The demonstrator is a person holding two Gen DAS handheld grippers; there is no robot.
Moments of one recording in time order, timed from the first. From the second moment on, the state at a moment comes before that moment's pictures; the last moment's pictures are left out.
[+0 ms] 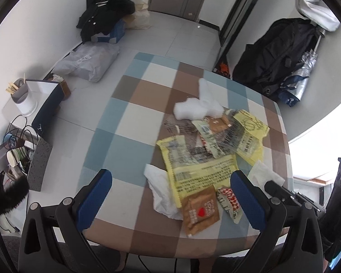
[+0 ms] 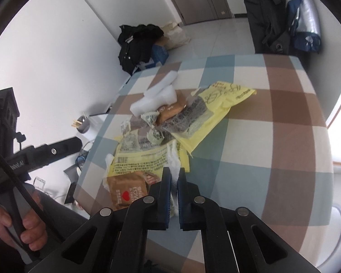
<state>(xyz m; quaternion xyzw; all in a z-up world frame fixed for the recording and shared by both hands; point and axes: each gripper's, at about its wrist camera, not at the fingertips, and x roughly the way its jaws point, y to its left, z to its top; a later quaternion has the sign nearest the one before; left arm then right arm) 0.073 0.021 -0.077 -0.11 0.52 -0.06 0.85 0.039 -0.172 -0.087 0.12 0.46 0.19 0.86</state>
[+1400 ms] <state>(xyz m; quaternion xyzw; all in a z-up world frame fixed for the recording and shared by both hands) 0.062 -0.096 -0.130 0.03 0.61 -0.13 0.78 -0.010 -0.276 -0.049 0.20 0.38 0.13 0.89</state>
